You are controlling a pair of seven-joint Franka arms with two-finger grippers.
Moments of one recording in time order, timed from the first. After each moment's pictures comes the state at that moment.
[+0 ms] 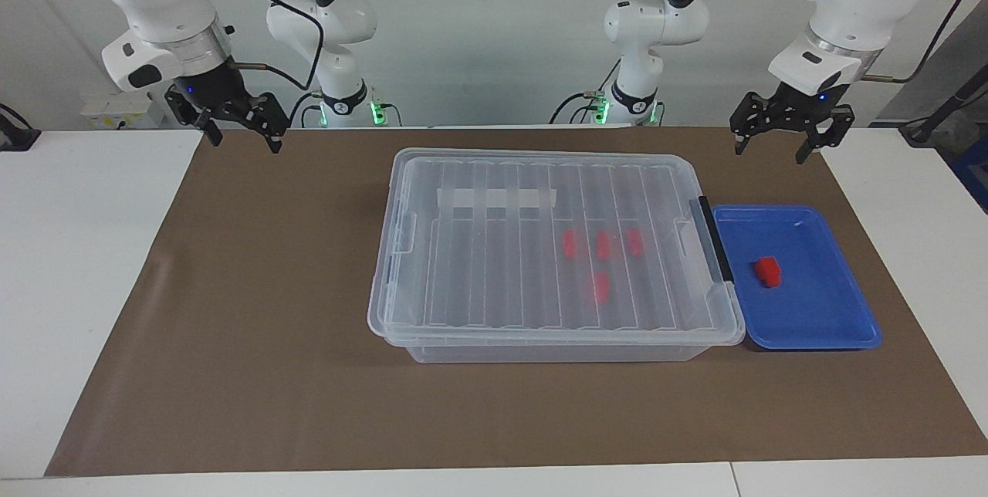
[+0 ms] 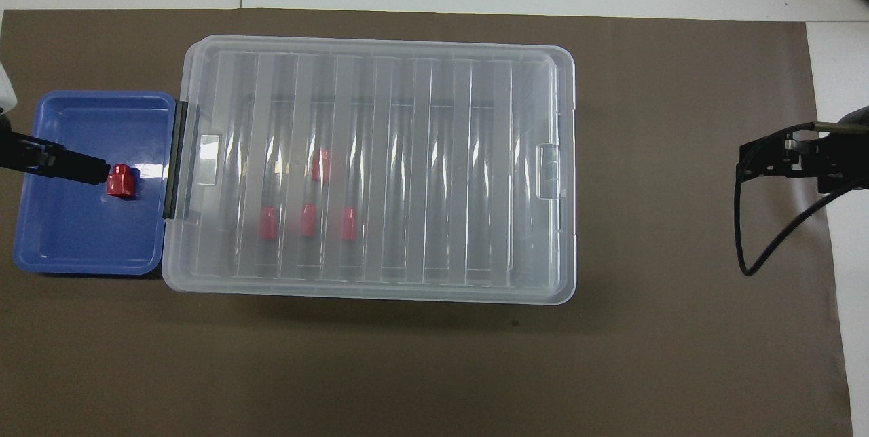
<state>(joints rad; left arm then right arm) -0.06 -0.04 -0.01 -1.63 0.01 1.64 0.25 0.07 0.00 -0.04 -1.54 -0.02 1.50 0.20</state>
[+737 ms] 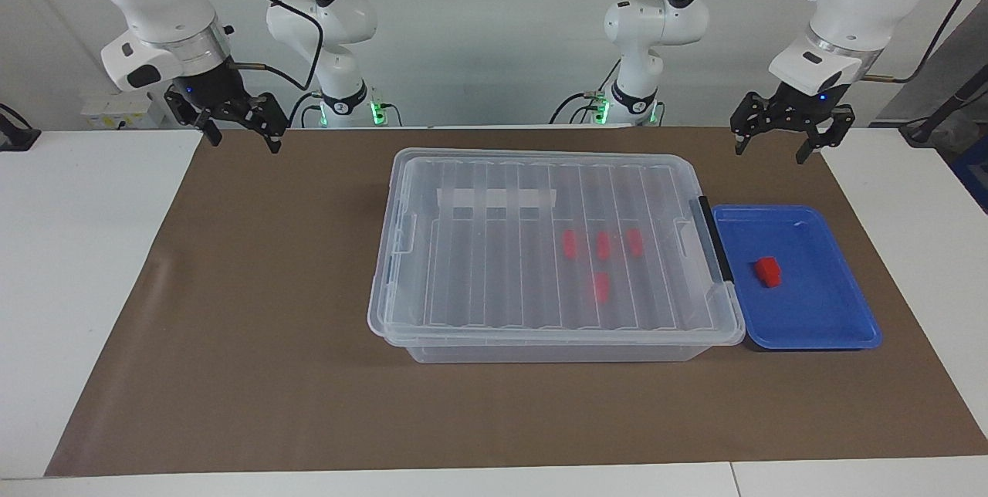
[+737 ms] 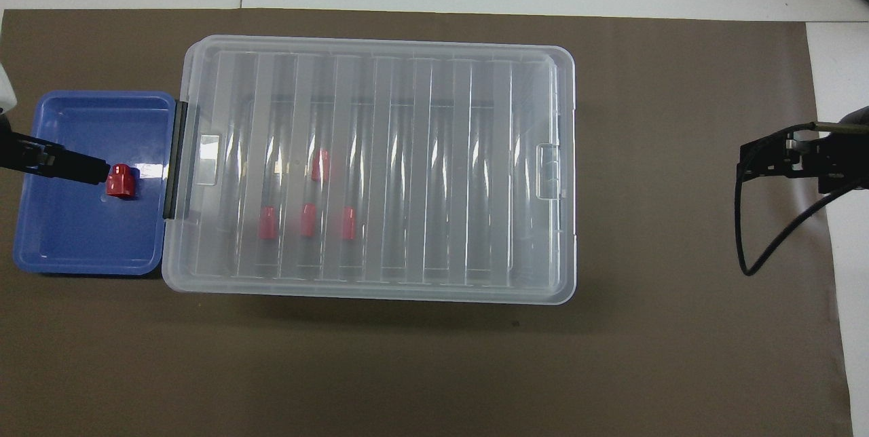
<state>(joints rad) -0.06 -0.04 0.00 -1.63 0.01 1.64 0.25 0.06 0.00 -0.04 -1.54 -0.02 1.50 0.20</state>
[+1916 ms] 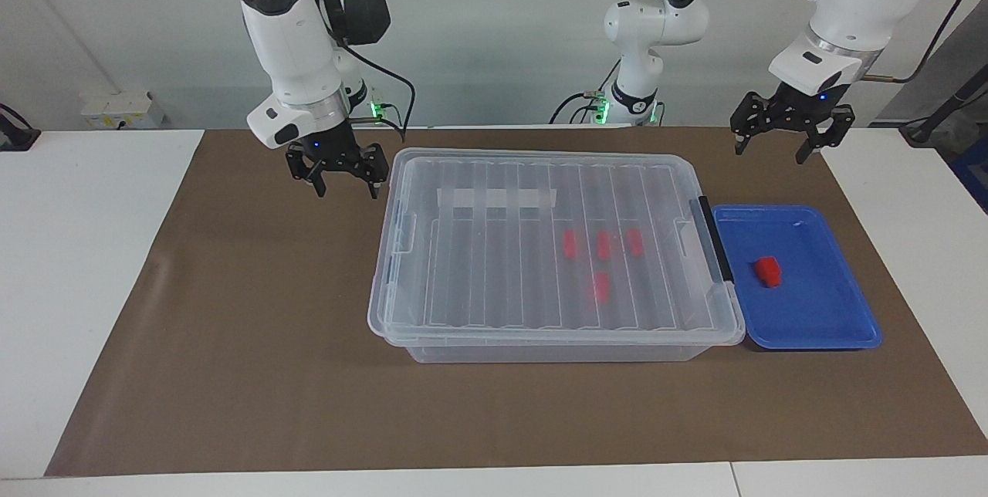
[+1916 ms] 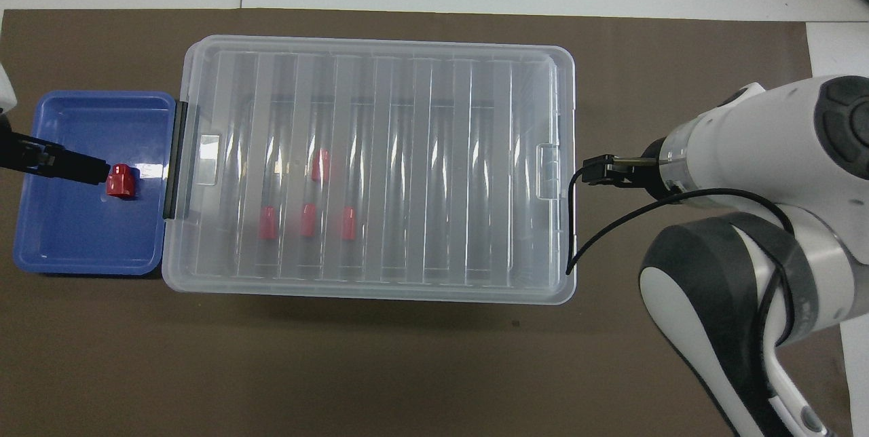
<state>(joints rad) -0.06 -0.04 0.00 -1.63 0.01 1.64 0.25 0.28 -0.02 -0.03 -1.87 0.01 1.93 0.36</state>
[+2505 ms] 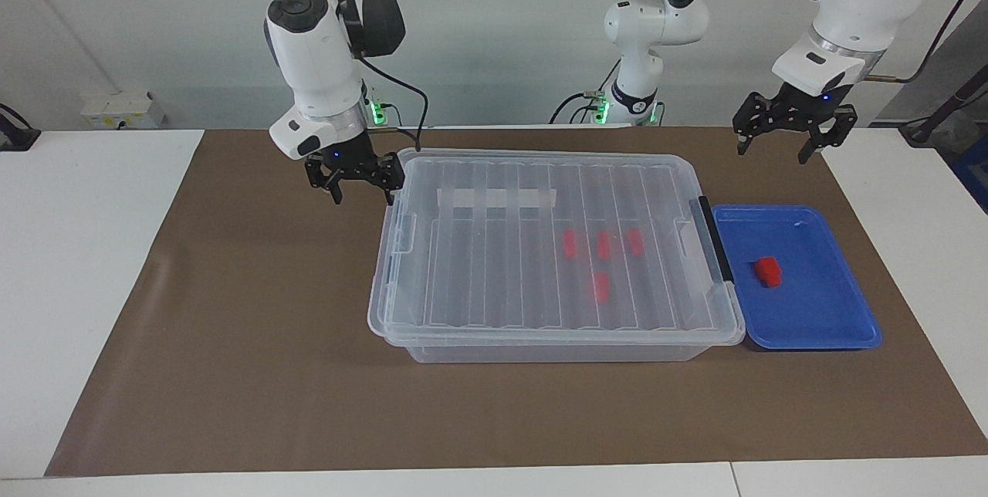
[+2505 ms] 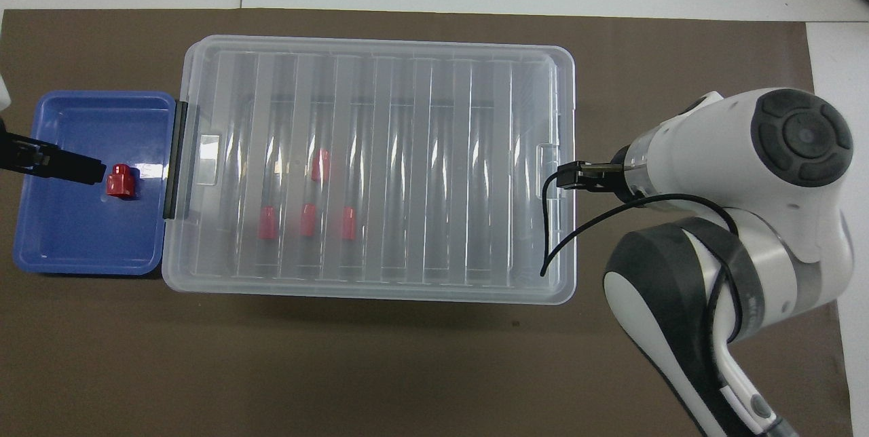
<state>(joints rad) -0.06 -0.04 0.00 -1.63 0.01 1.64 0.25 0.32 0.00 -0.03 -1.90 0.01 1.98 0.38</state>
